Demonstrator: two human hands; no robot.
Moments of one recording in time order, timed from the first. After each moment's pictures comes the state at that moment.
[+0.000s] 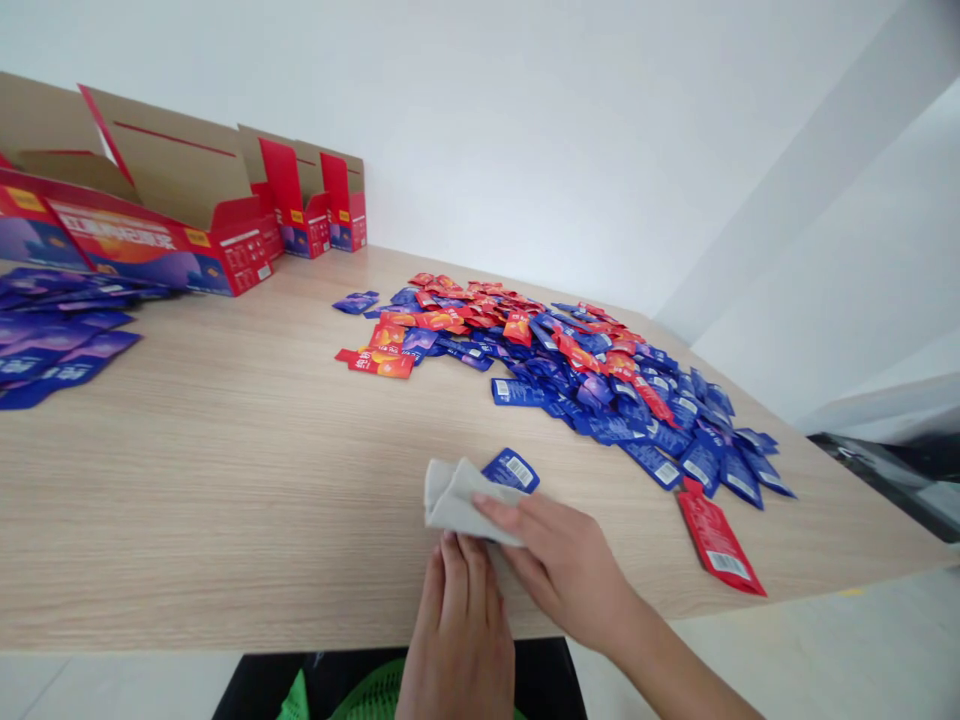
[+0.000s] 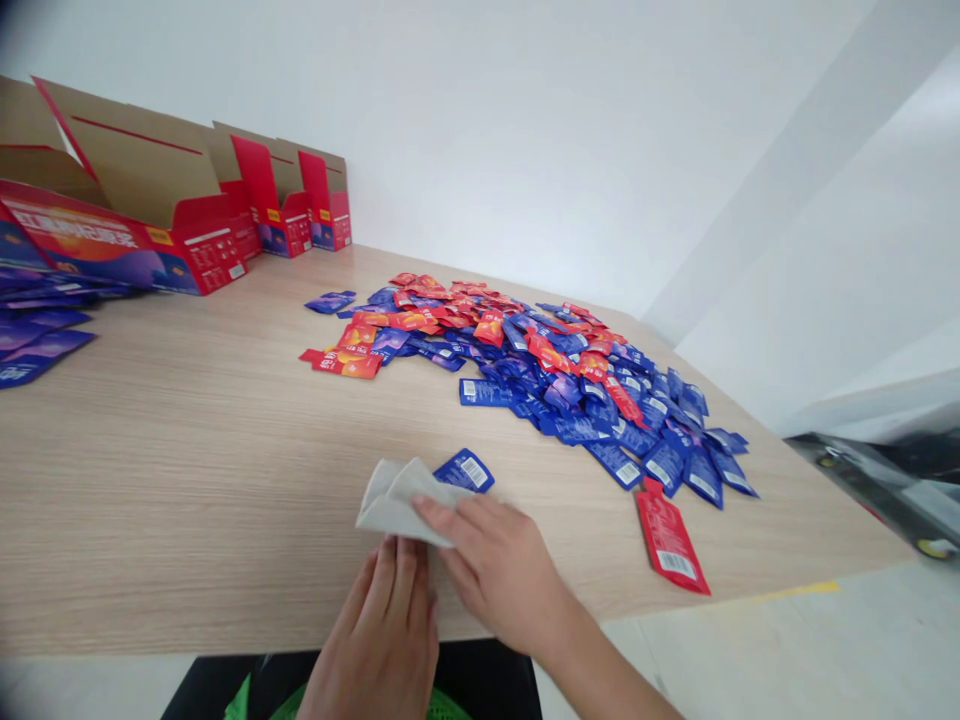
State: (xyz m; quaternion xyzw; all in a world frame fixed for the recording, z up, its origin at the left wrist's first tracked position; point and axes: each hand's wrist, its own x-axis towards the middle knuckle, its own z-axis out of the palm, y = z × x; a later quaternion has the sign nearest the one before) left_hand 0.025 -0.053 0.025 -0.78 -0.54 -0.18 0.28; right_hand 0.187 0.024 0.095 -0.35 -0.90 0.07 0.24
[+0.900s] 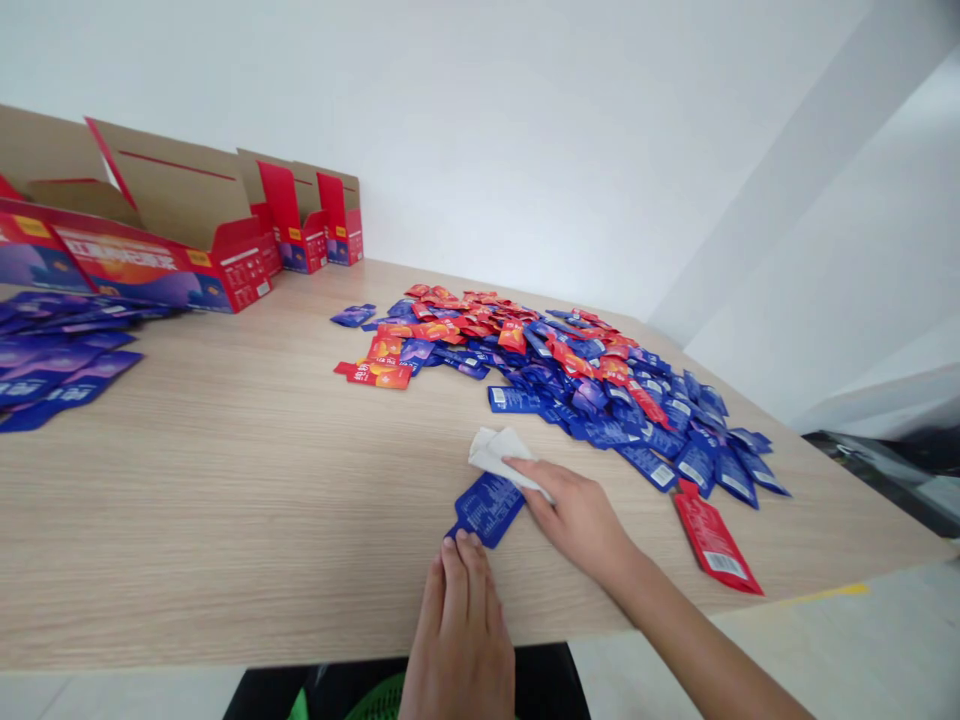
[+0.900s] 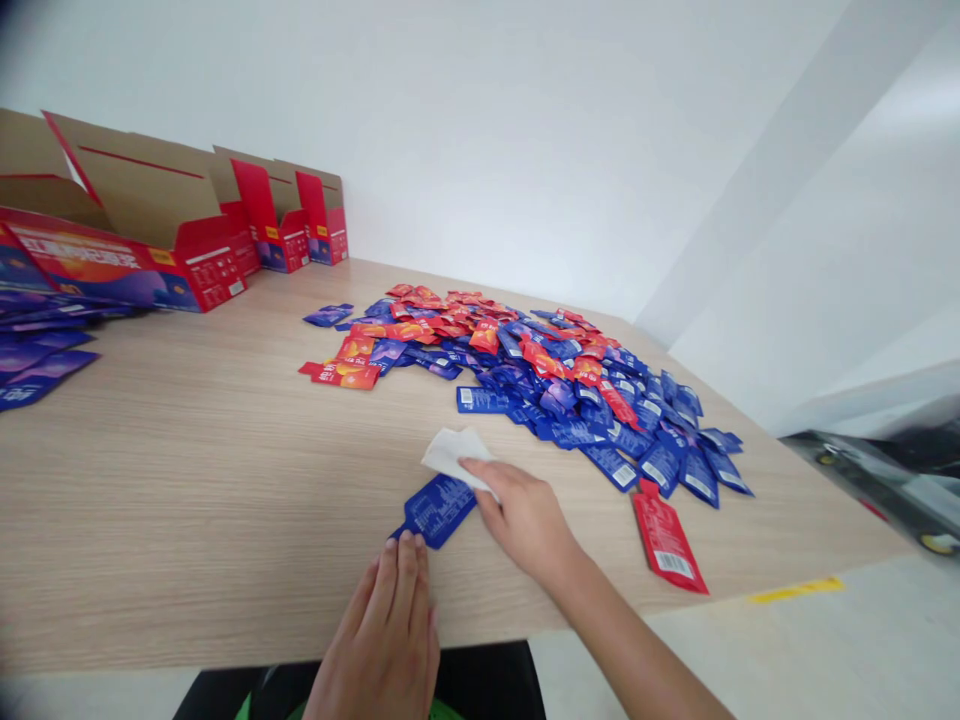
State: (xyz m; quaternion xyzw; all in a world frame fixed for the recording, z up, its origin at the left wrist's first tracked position) left_hand 0.024 -0.048 0.020 -0.77 -0.54 -0.18 0.29; right_hand 0.211 0.068 0.085 -0.47 -0.85 0.06 0.21
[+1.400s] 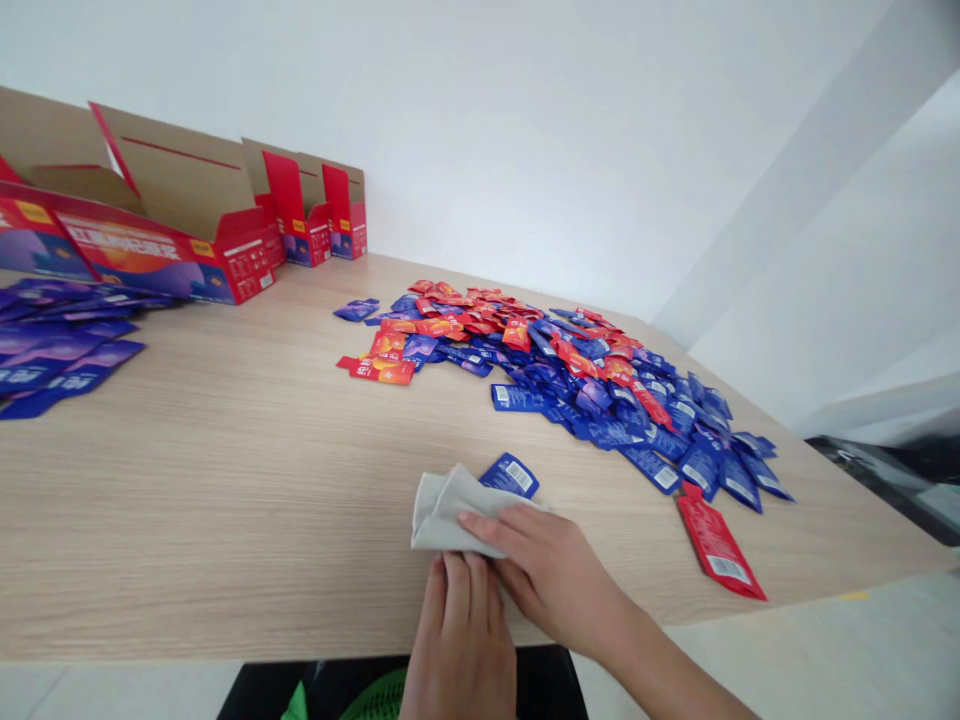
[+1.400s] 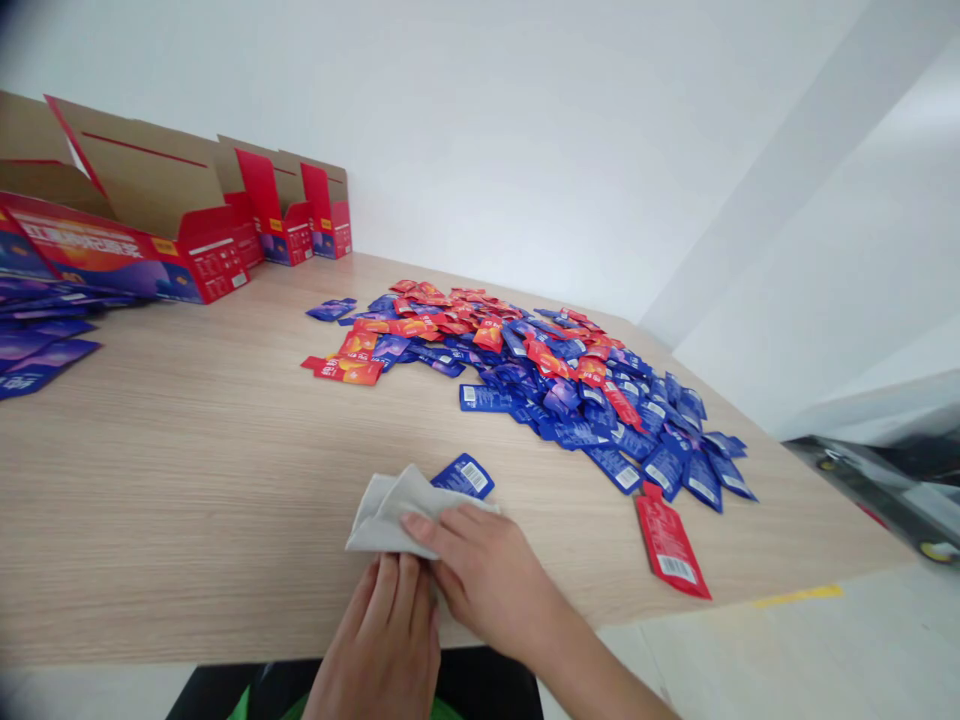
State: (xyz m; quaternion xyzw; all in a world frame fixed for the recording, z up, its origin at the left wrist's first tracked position) left_hand 0.026 -0.051 0.021 -0.78 -0.54 -0.18 0.28; right_hand 0.178 0.025 0.092 -0.33 -0.92 0.08 0.20
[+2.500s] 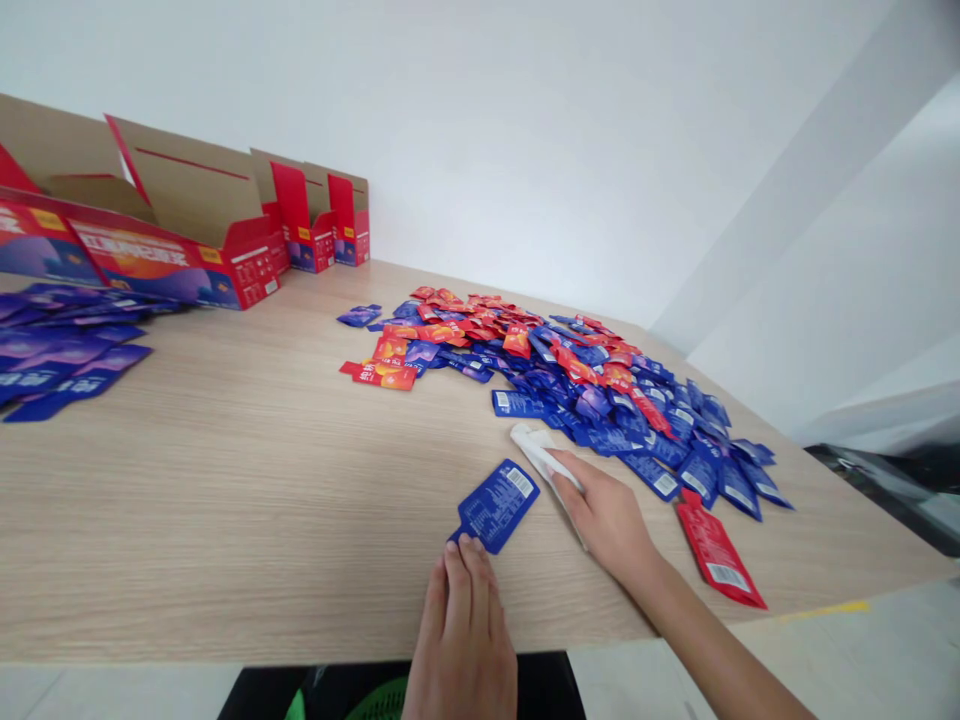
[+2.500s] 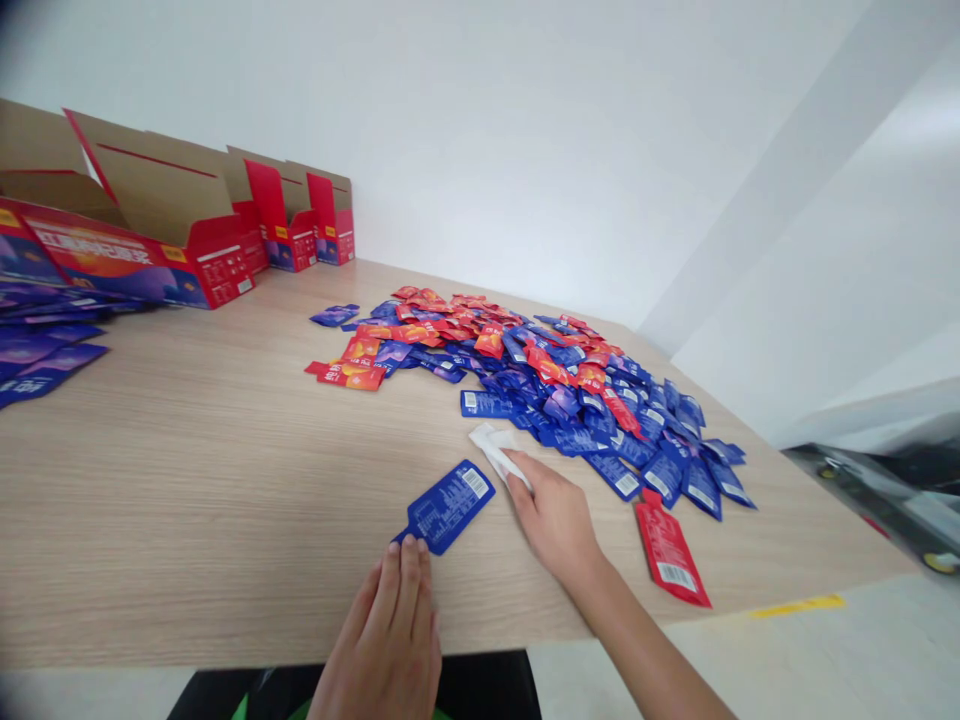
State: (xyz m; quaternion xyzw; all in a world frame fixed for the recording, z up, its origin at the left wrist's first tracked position) left_hand 0.027 -0.049 0.015 -0.76 -0.54 -0.18 0.30; right_hand 0.233 0.073 0.090 -0.55 -0.80 0.03 0.25
